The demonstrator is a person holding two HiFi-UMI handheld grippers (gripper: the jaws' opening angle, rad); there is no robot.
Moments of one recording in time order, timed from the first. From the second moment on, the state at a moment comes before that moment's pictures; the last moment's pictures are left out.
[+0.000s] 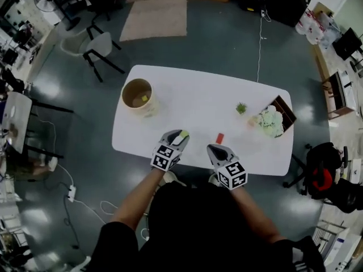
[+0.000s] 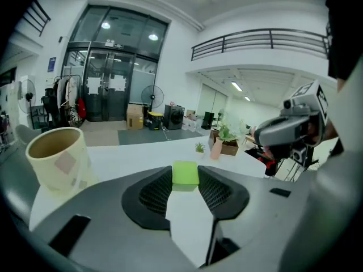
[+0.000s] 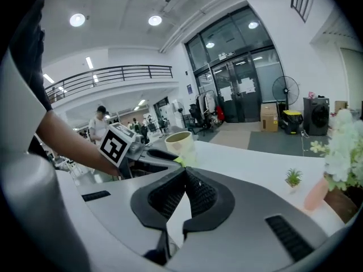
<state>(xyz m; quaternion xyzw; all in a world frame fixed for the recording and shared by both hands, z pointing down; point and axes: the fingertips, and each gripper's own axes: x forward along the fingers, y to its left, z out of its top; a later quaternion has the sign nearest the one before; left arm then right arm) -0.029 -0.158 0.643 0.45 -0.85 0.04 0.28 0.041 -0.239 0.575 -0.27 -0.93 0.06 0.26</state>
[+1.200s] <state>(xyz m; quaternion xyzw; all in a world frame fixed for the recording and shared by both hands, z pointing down) -0.158 0.063 0.579 0.37 -0.90 0.03 0.25 -0.036 0.001 0.577 -0.38 -0.88 0.04 0.27</state>
